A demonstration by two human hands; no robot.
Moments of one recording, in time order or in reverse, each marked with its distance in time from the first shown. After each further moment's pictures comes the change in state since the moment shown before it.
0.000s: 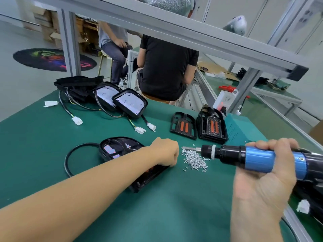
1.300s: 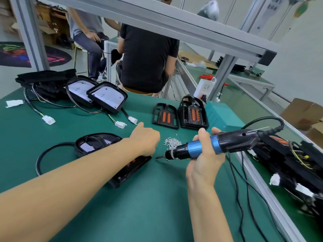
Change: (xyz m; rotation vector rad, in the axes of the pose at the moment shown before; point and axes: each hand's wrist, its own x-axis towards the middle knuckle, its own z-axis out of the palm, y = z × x) left_hand 0.015 -0.002 0.004 0.396 0.062 0.000; right_hand 0.005 0.056 -0.038 -0.416 0.132 0.093
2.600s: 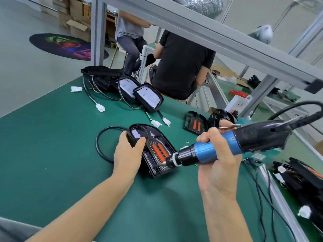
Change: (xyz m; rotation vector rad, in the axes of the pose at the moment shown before) left_hand -0.122 -0.035 0.062 -1.597 0.768 -0.835; right_hand -0.072 -0.022 0.042 0.006 -0.584 0.021
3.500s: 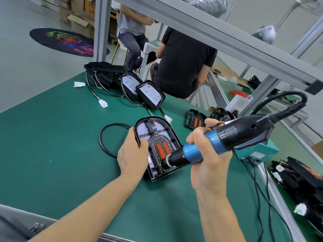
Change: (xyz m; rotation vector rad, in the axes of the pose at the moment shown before) left_hand -0.015 0.000 0.006 0.318 0.114 0.187; right_hand -0.016 0.005 0.013 -0.107 -0.117 -0.017
